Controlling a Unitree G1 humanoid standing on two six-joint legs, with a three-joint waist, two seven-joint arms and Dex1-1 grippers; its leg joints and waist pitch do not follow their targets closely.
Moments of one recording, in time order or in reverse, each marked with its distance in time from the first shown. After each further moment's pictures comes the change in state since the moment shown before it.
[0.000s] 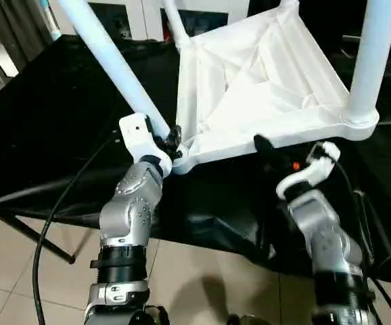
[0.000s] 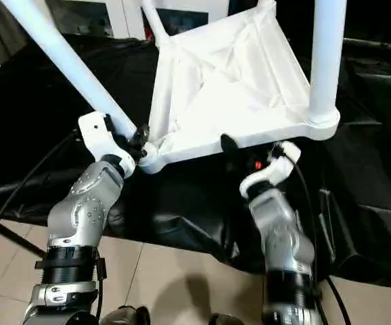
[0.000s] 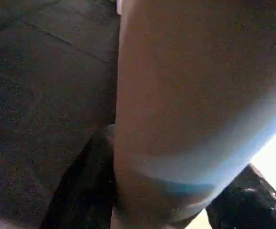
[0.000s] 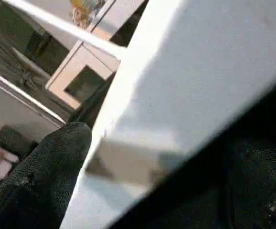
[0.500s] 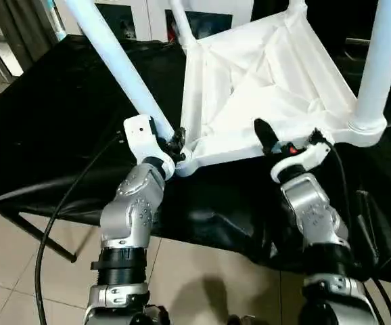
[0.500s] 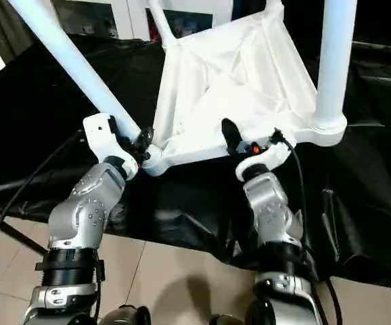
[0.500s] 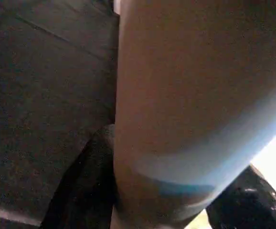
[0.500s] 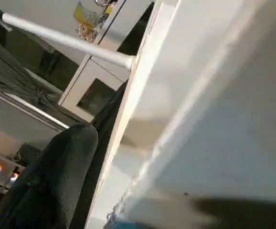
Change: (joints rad) left arm 0.018 0.001 -0.021 -0.020 0.000 0.024 -0.019; right arm -0.147 0.021 -0.071 0.202 0.038 -0.053 0.025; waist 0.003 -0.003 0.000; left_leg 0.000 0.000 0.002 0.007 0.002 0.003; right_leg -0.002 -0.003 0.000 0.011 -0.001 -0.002
